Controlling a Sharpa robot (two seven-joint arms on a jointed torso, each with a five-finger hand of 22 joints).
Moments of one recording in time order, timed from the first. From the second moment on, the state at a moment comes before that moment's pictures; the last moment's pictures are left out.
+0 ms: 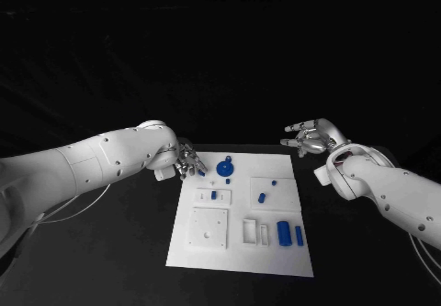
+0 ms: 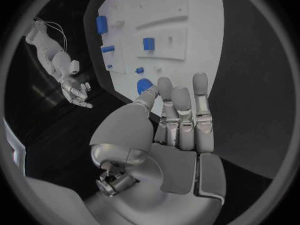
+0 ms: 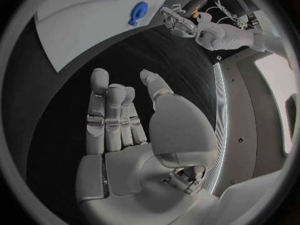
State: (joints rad) left arm 1.43 -0.53 -0.20 1.04 -0.79 0.16 -0.47; left_hand 1.15 0.14 0.18 -0.10 0.29 0.99 0.01 0.36 0.60 1.36 -0.07 0.70 0.47 1.27 -0.12 1.20 0.44 0.01 1.27 -0.13 0.25 1.31; right arm 0.99 -0.73 0.38 1.25 -1.09 -0.42 0.01; right_hand 1.26 -0.12 0.08 -0.14 0.54 0.99 0.12 0.06 0.06 1.12 0.01 0.90 0.84 1.36 -0.06 0.85 0.92 0.11 1.46 -0.08 0.16 1.29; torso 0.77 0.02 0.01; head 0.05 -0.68
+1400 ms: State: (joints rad) left arm 1.39 -0.63 -0.24 1.35 -0.97 -0.08 -0.56; left_hand 1.14 0.12 0.20 -0.11 0.29 1.01 0.02 0.38 0.60 1.40 -0.08 0.70 0.48 1.31 -0.13 1.20 0.46 0.01 1.29 -0.14 0.28 1.31; right arm 0.99 -0.73 0.38 1.25 -1.10 -0.42 0.01; right_hand 1.26 -0.12 0.08 -0.14 0.54 0.99 0.12 0.06 0.06 1.12 0.01 0.90 0.84 1.36 -0.06 0.85 0.92 0.11 1.46 -0.08 0.16 1.29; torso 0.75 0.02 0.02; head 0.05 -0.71
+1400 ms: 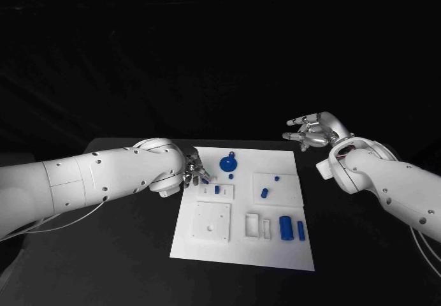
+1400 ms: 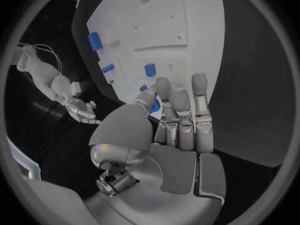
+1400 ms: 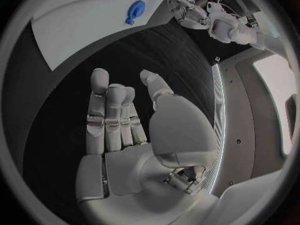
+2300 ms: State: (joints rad) left arm 1.35 -0.62 -0.24 1.34 -1.04 -0.08 -0.57; left_hand 1.14 0.12 0.19 -0.11 0.30 1.01 0.02 0.39 0.60 1.40 -0.08 0.69 0.48 1.31 -0.13 1.20 0.46 0.01 1.29 -0.14 0.29 1.31; right arm 0.99 -0.73 0.38 1.25 -1.10 -0.41 0.01; right_hand 1.26 -0.12 0.08 -0.14 0.54 0.98 0.12 0.06 0.06 1.12 0.01 0.90 0.84 1.36 -0.06 0.85 0.92 0.11 1.46 -0.08 0.16 1.28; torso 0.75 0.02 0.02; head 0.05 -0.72
